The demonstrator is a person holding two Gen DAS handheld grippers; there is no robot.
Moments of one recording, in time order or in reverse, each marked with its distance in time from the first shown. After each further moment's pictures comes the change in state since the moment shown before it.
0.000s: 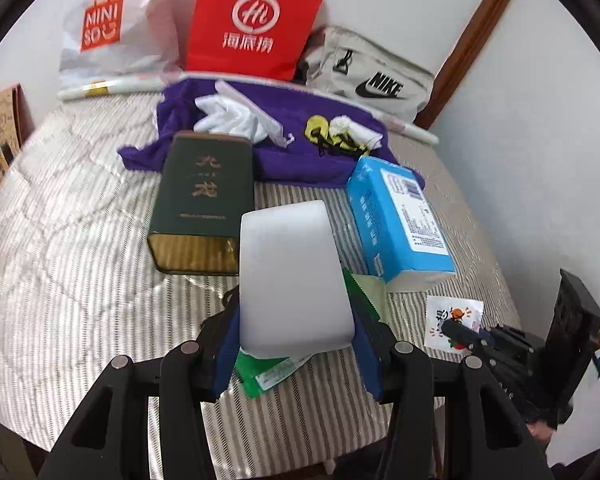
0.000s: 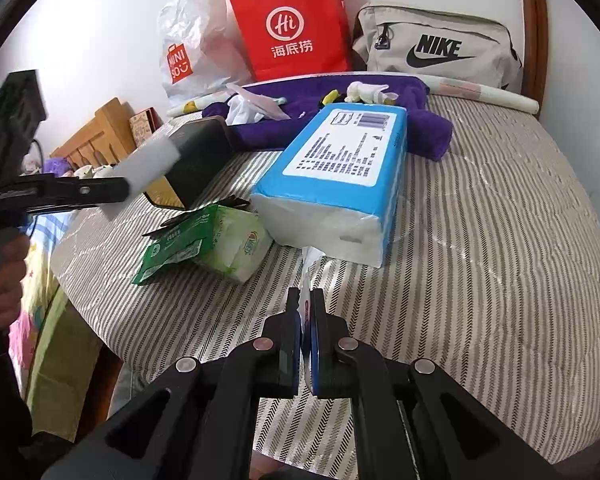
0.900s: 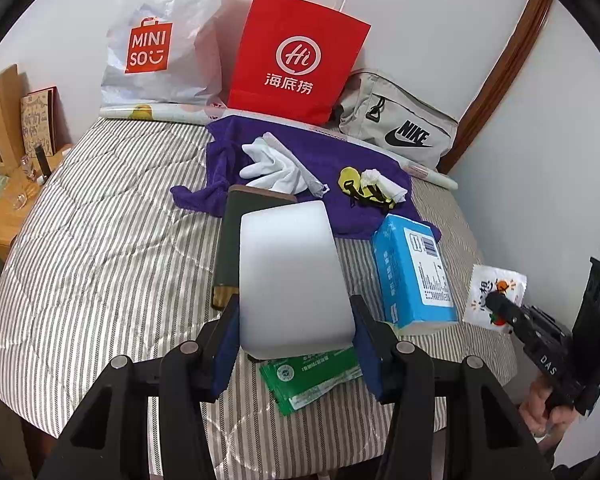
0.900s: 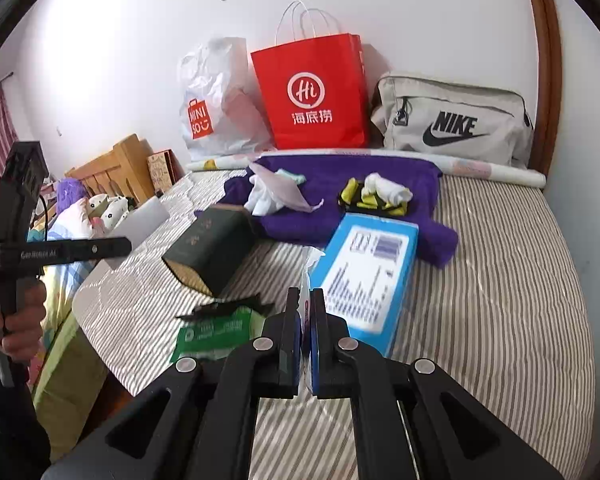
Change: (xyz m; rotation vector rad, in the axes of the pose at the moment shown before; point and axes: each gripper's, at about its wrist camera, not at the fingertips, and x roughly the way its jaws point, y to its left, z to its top) left arm -0.034 0.028 0.035 -0.099 -0.068 0.040; right arm -0.038 0.013 0.083 -0.048 -0.135 0.040
